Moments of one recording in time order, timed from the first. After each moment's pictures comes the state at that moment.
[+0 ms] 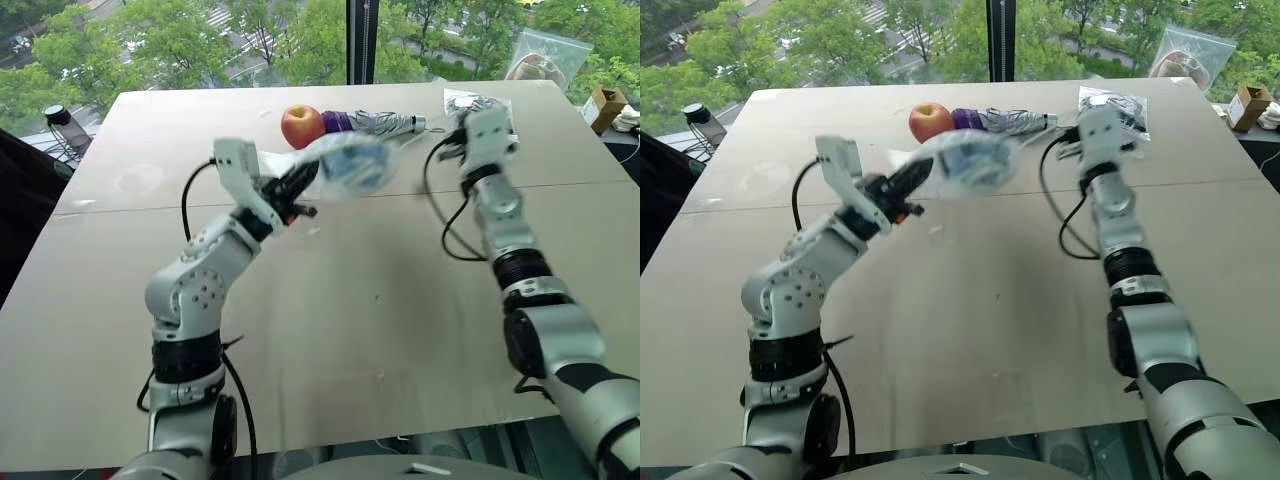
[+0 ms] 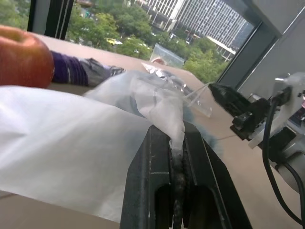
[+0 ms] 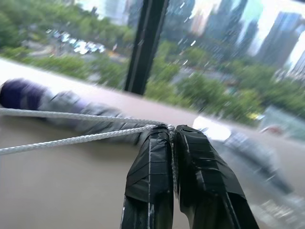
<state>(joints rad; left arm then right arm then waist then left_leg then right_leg) -0.54 0.29 0.23 -0.27 -0.82 0.76 -0.23 -0.96 -0.30 -0.07 0.86 -0.10 -0.38 -0.05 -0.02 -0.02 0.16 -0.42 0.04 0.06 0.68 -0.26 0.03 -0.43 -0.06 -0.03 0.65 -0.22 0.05</state>
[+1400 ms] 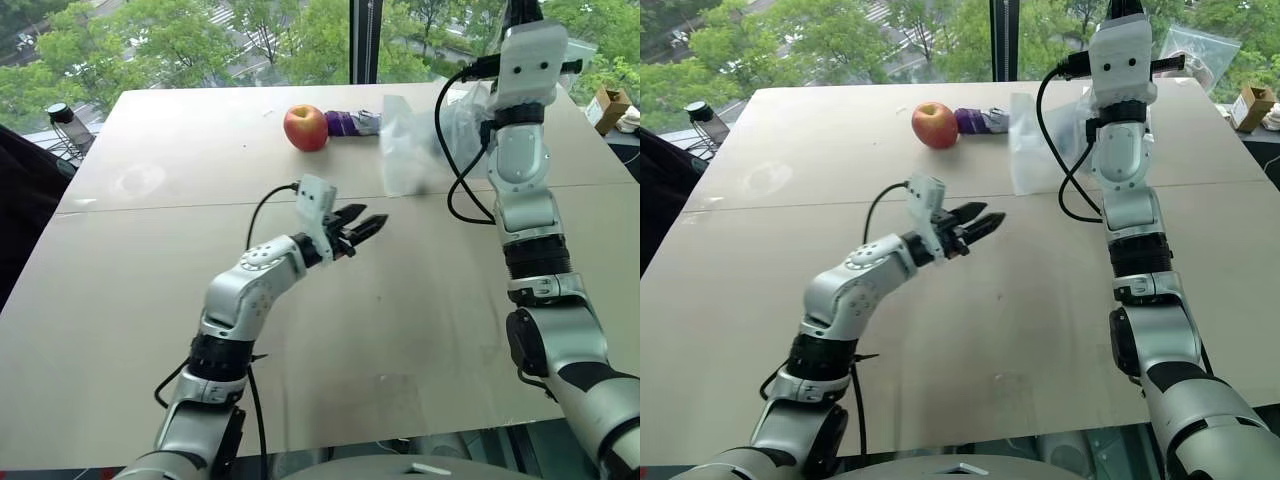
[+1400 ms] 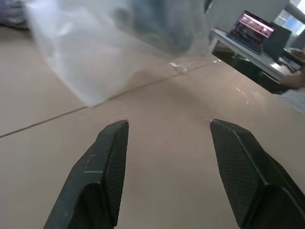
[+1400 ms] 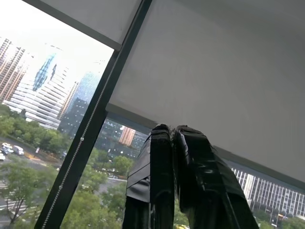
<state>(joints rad) -0.50 0.25 -0.15 -0.11 -0.57 0.63 -0.48 -0.97 -0.26 -0.05 0.43 -0.22 -0.32 -0.22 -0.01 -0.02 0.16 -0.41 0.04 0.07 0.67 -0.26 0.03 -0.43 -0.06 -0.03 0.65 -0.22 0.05</state>
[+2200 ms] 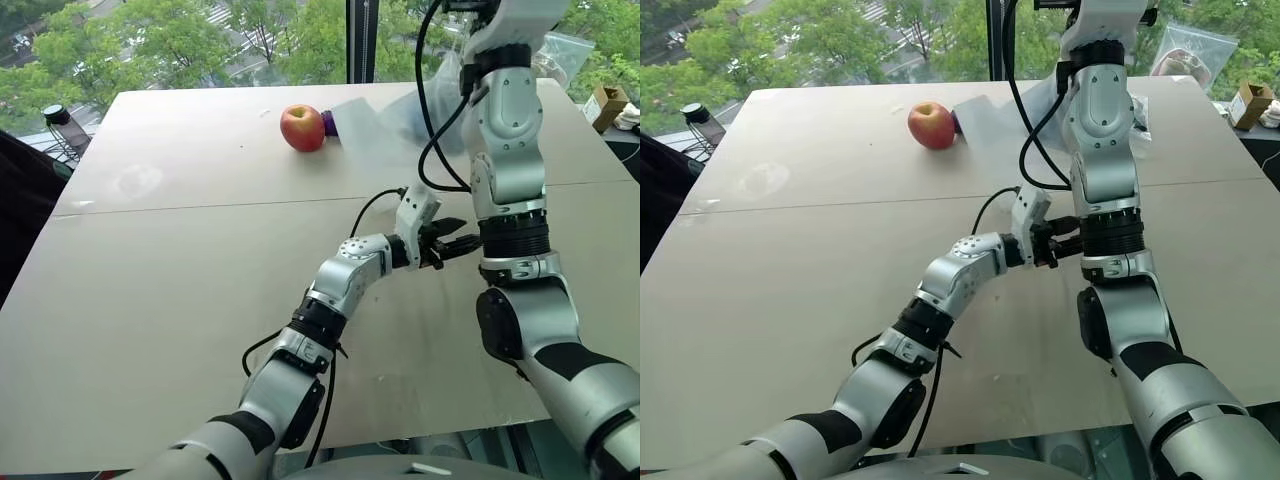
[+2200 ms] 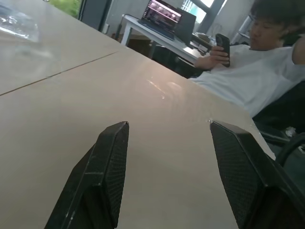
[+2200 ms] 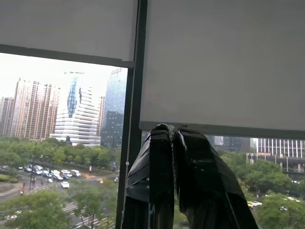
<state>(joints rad) -0.74 -0.12 -0.27 0.44 -0.34 0.36 -0.73 -1.13 -0.11 -0.08 0.31 -0.02 -0.08 -0.16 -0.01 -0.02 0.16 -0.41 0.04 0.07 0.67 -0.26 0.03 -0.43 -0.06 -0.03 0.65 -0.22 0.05</state>
